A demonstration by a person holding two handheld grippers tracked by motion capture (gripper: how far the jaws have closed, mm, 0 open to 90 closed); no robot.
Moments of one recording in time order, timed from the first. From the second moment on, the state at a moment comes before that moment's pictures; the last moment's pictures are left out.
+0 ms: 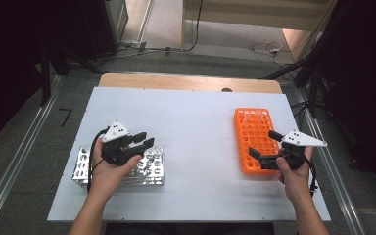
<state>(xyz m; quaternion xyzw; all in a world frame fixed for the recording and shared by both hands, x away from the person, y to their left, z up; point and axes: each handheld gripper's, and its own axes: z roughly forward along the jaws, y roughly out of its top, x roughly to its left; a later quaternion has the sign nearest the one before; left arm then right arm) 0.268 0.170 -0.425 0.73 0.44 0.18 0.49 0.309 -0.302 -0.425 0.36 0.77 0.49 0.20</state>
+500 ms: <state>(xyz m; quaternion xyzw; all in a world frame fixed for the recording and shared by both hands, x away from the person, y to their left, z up) 0.263 0.161 -0.412 0.71 0.40 0.18 0.55 0.315 -0.305 -0.426 0.37 0.76 0.49 0.20</state>
